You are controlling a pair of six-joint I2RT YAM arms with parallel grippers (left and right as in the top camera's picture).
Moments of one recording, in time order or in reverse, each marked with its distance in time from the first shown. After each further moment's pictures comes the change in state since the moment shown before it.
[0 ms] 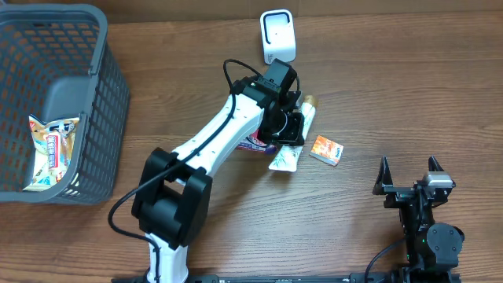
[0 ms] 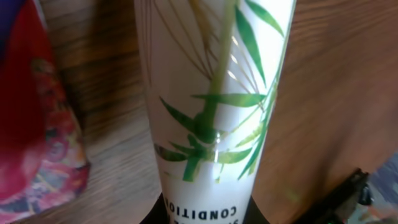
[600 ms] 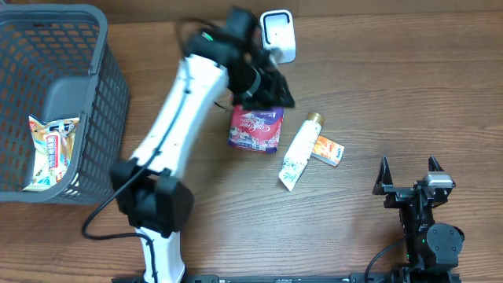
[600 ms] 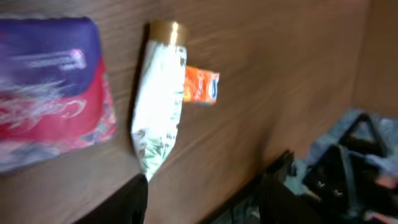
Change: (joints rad) left arm 0.187 0.018 0.504 -0.473 0.169 0.117; right arm 0.000 -0.001 0.000 0.001 0.001 0.000
